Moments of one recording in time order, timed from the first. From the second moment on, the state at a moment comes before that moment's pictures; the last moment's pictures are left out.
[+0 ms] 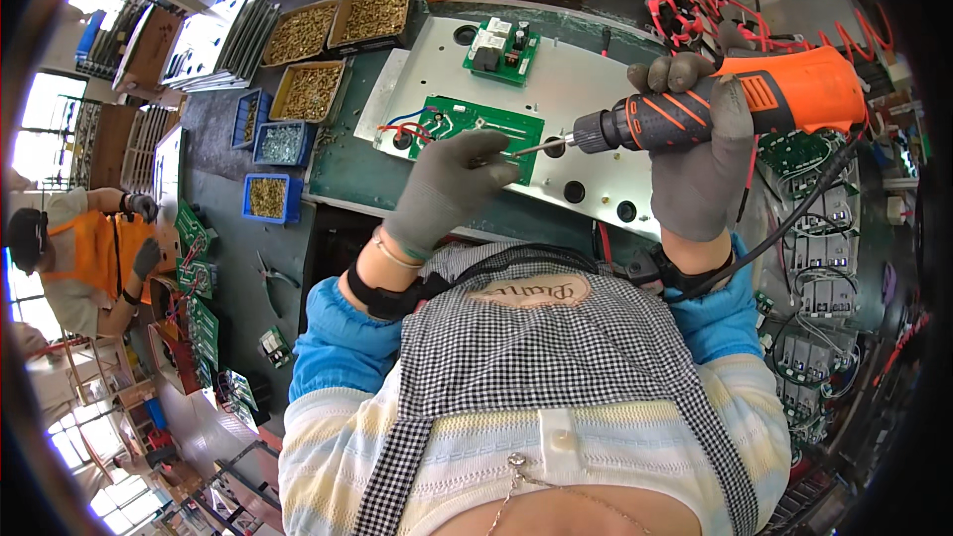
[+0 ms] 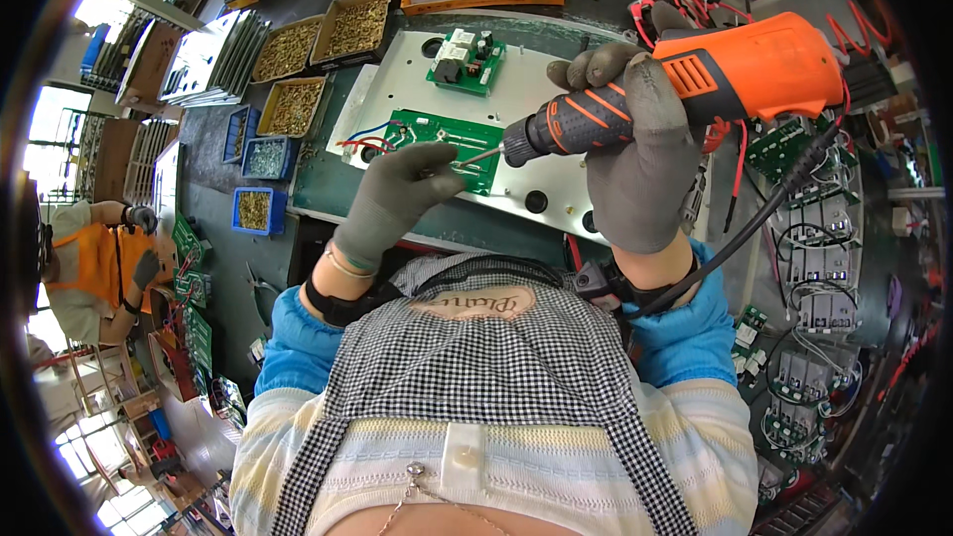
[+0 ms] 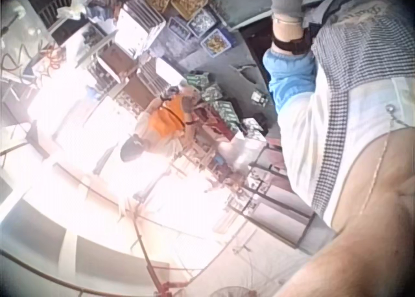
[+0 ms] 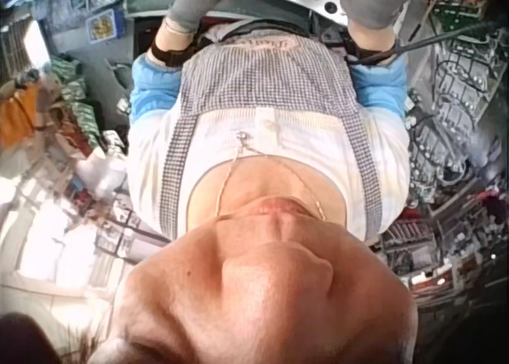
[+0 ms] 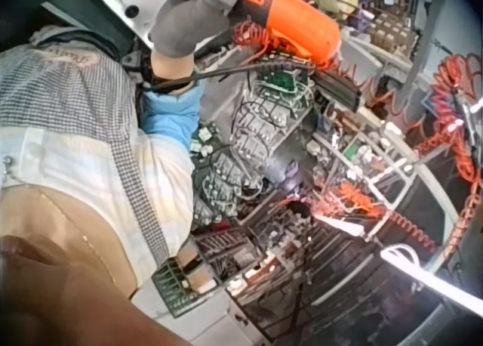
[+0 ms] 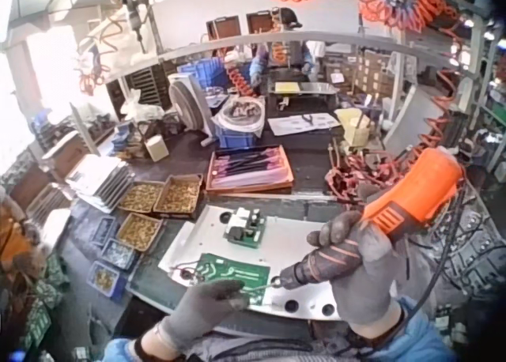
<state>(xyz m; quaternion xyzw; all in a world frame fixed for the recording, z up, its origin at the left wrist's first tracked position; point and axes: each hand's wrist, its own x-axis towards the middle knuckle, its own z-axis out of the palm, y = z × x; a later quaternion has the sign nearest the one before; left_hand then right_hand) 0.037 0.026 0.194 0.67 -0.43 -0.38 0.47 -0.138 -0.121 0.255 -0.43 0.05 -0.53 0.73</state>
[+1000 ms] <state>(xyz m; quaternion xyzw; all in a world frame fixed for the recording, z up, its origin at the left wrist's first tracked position) 0.155 0.003 0.120 0.64 -0.49 -0.34 0.49 -0.058 -0.106 0.244 -0.64 0.31 -0.52 0.48</state>
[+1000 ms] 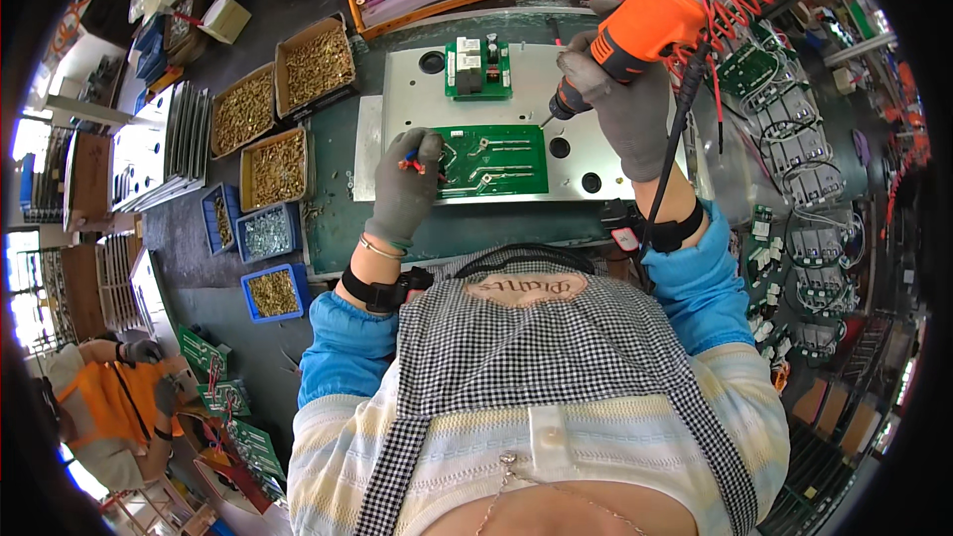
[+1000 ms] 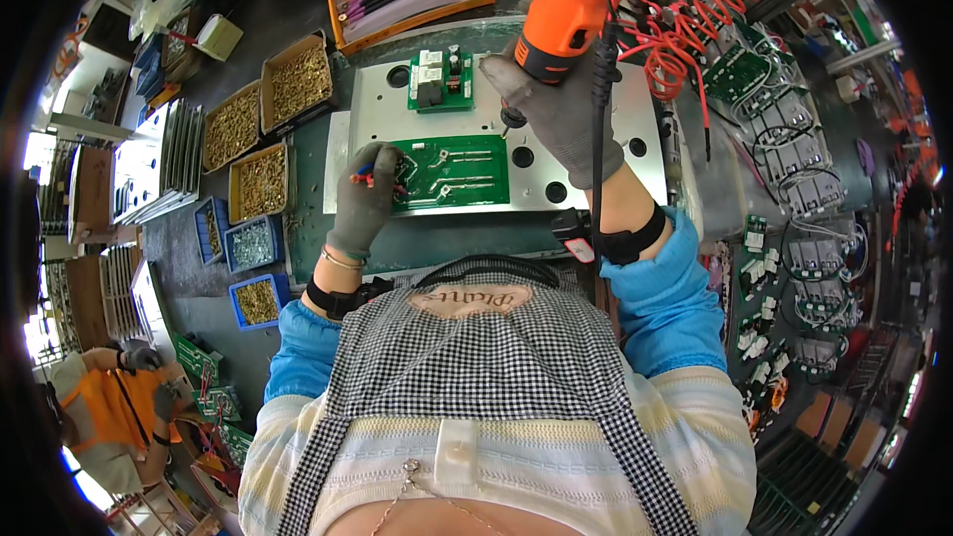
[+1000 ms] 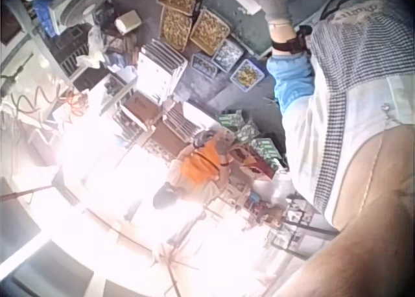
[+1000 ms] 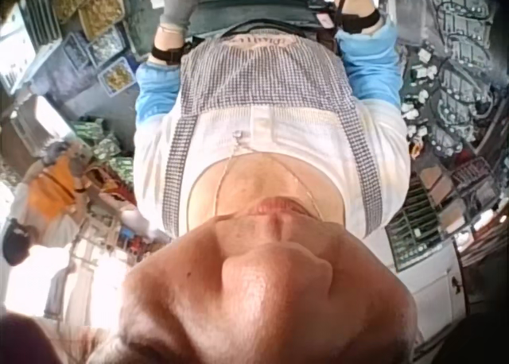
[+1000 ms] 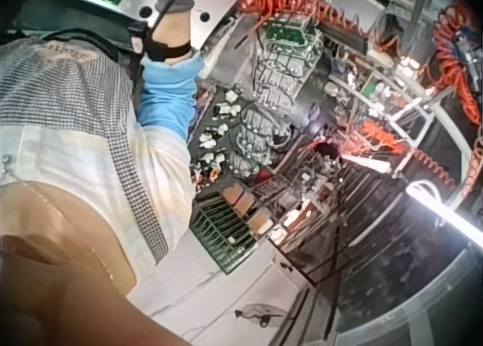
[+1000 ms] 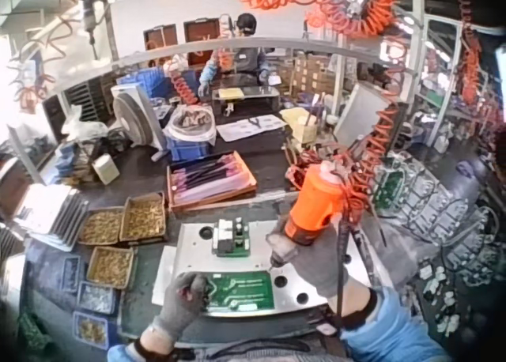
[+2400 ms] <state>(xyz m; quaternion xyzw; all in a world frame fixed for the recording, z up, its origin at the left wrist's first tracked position) 0.153 0.078 0.129 0.35 -0.16 -0.71 0.58 -0.011 -0.069 0.248 -0.50 0.00 -0.49 0.72</state>
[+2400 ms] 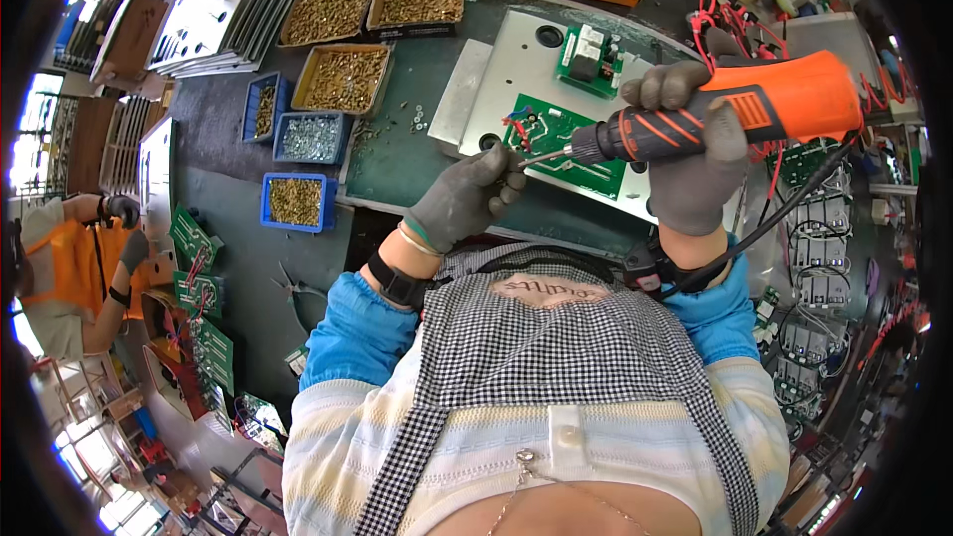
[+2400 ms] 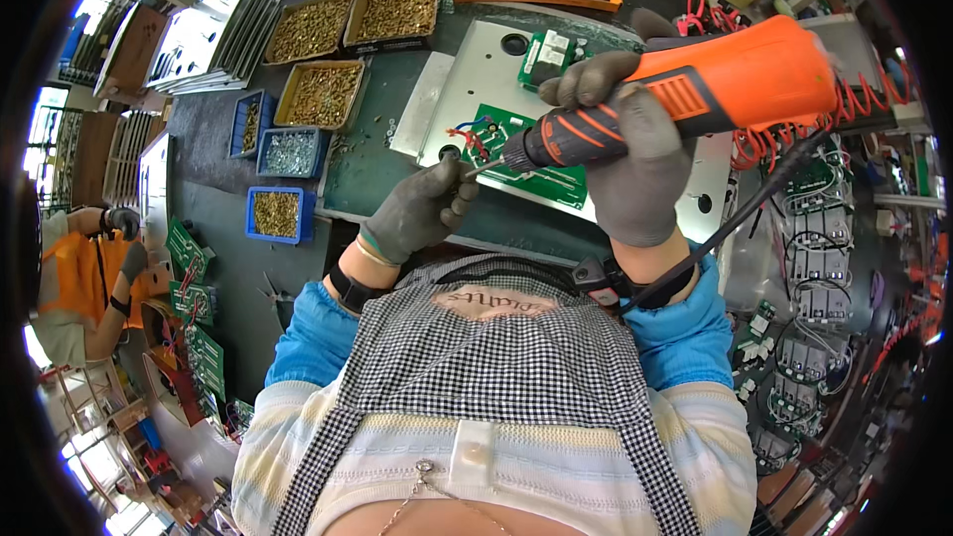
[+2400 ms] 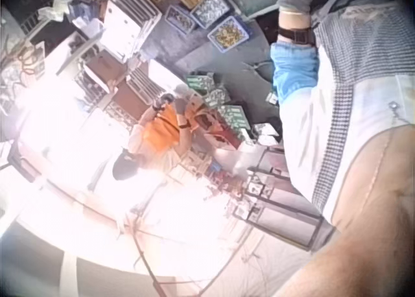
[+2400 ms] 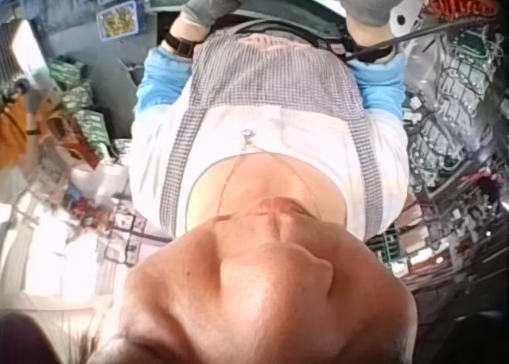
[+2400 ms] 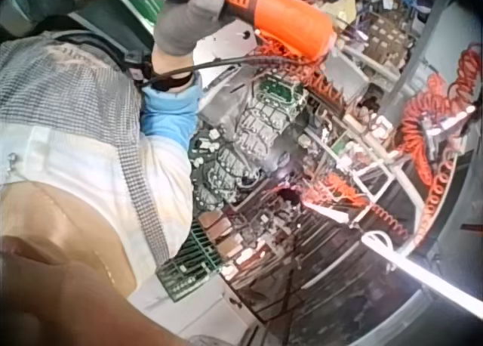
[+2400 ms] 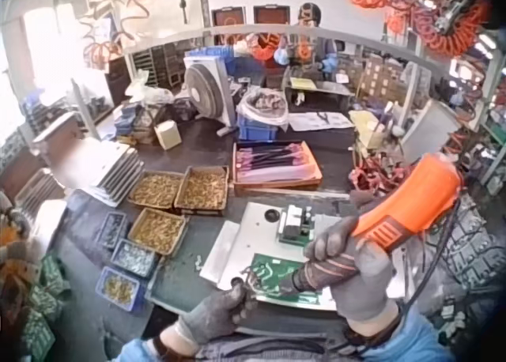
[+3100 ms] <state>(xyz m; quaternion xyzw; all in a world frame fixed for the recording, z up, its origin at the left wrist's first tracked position) 0.155 0.075 0.126 0.62 -0.56 -0.23 0.50 -0.010 -0.059 0.235 -0.46 0.05 -0.48 0.75</state>
